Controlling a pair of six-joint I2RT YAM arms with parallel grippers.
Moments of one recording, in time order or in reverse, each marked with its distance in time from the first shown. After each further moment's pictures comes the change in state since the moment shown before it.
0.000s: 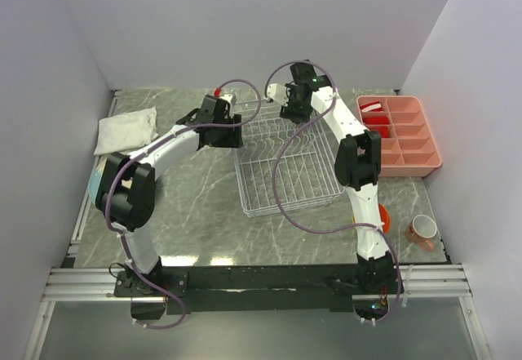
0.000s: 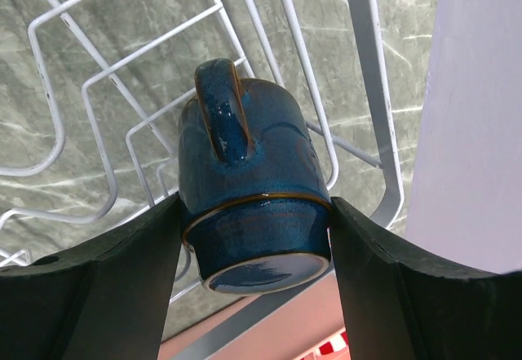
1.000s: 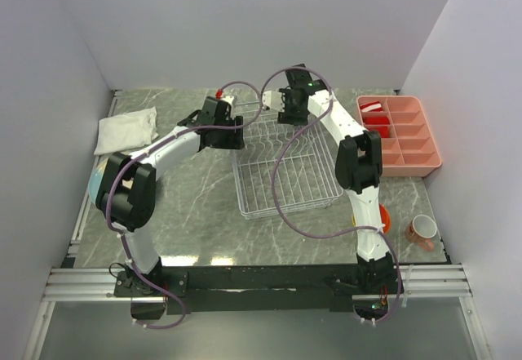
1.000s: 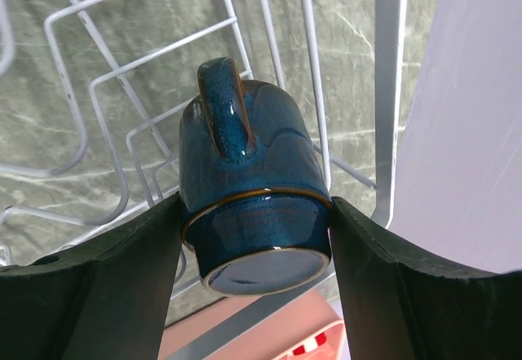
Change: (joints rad) left arm -0.008 0.000 -0.019 0.023 0.008 0.003; right arm 0.031 -0.062 -0.121 0.070 0.016 -0.093
